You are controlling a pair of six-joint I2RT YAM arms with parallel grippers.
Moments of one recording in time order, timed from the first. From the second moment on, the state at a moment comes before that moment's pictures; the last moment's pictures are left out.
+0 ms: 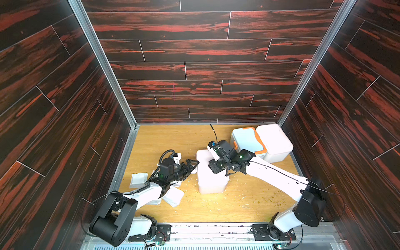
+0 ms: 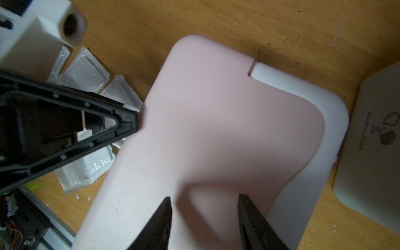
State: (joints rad) left arm -0.38 1.35 0.44 0.52 0.52 -1.13; right arm 0.86 1.57 1.33 -0.72 0.05 0.27
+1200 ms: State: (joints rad) left arm -0.43 1.05 0.47 0.18 0.40 -1.05; right arm 0.86 1.52 1.27 -0.67 0.05 0.28
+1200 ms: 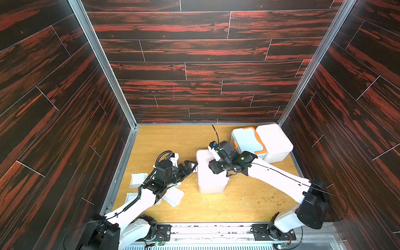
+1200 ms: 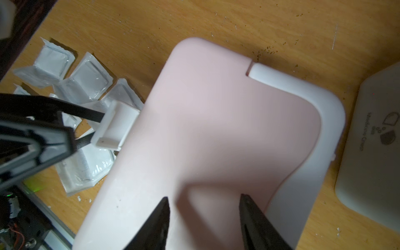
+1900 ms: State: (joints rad) left arm -0.45 1.06 0.61 0.03 0.44 -0.97; right arm 0.86 1.45 1.20 -0.64 0.05 0.31
